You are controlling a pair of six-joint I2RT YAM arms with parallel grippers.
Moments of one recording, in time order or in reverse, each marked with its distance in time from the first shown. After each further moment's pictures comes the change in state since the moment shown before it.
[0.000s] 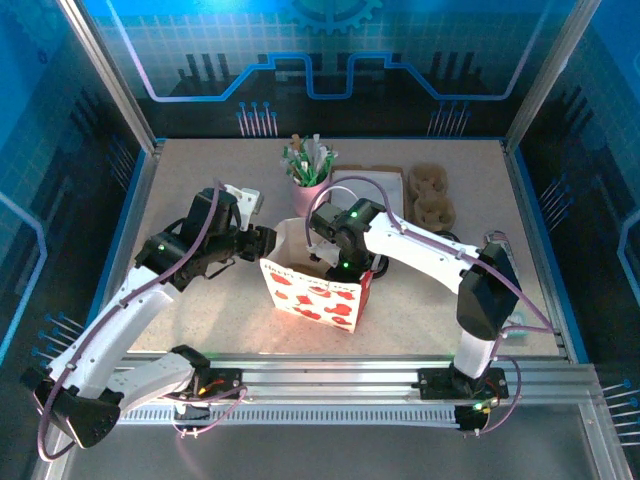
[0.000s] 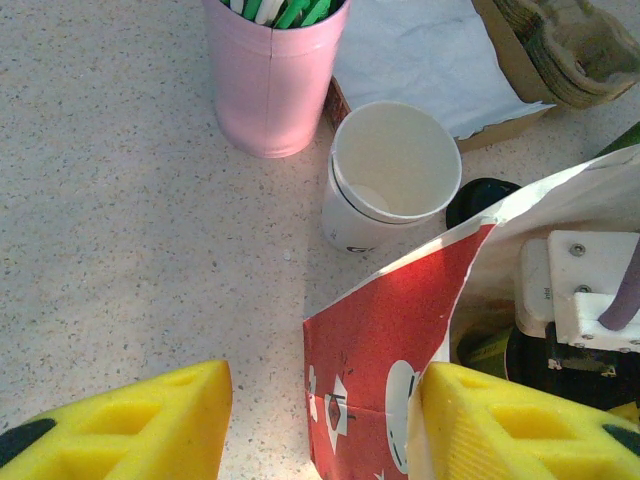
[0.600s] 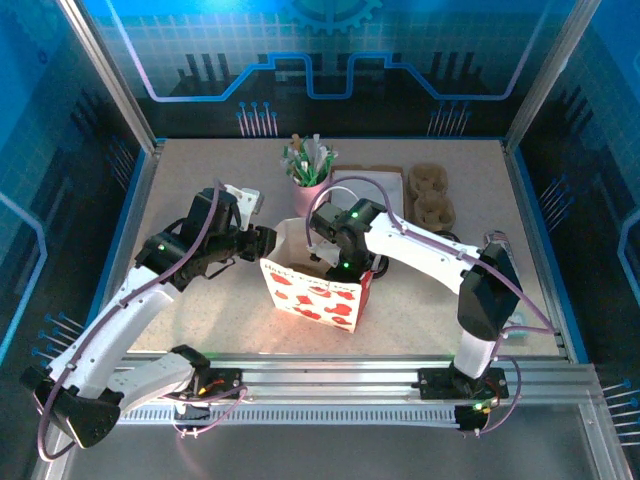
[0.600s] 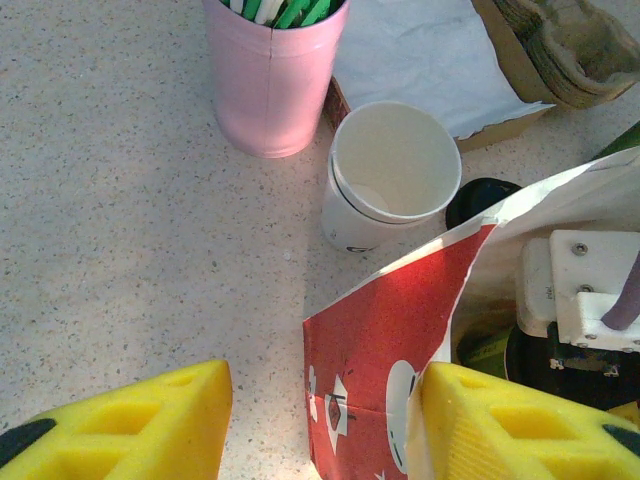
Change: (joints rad) left arm 0.000 0.000 0.000 0.000 0.000 0.000; right arm 0.000 -0.006 -0.003 0.004 0.000 0.000
